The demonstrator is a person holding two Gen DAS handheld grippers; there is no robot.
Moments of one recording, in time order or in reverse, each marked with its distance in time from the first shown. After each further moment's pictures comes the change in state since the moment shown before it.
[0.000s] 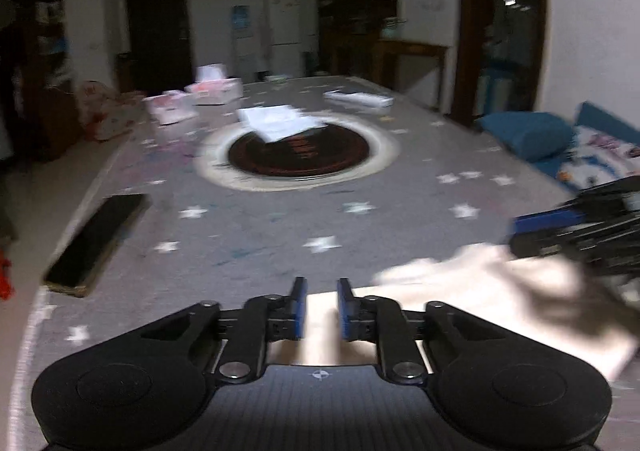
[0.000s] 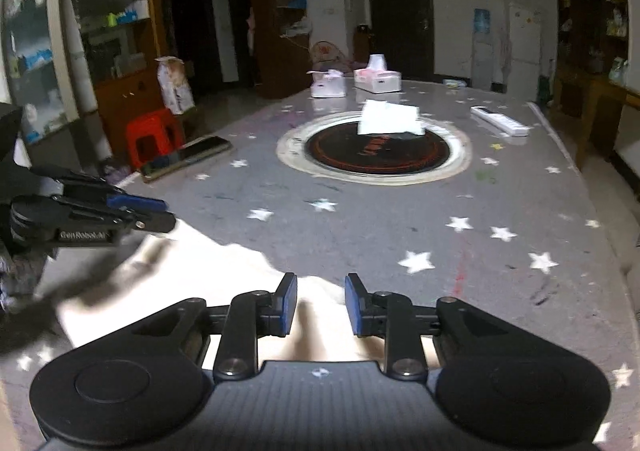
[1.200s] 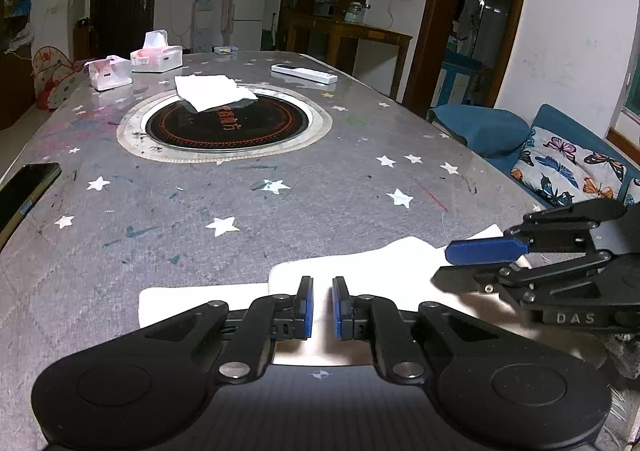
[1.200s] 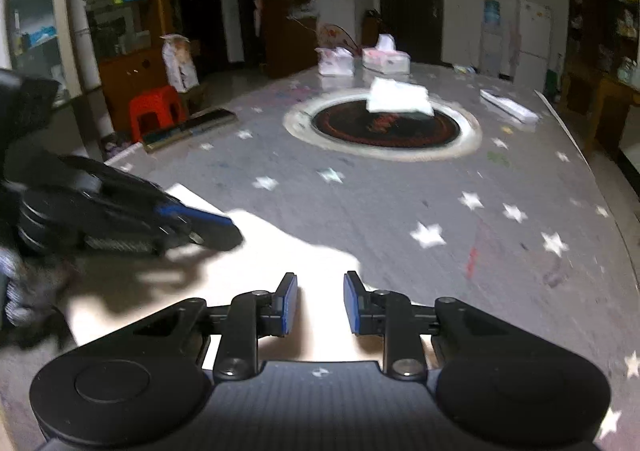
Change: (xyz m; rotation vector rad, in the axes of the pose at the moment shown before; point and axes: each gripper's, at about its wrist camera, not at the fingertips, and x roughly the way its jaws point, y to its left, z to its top) left arm 0.042 -0.026 -0.002 -0.059 0.059 -0.140; right arm 0.004 0.001 -0.015 -0.023 0.044 -0.029
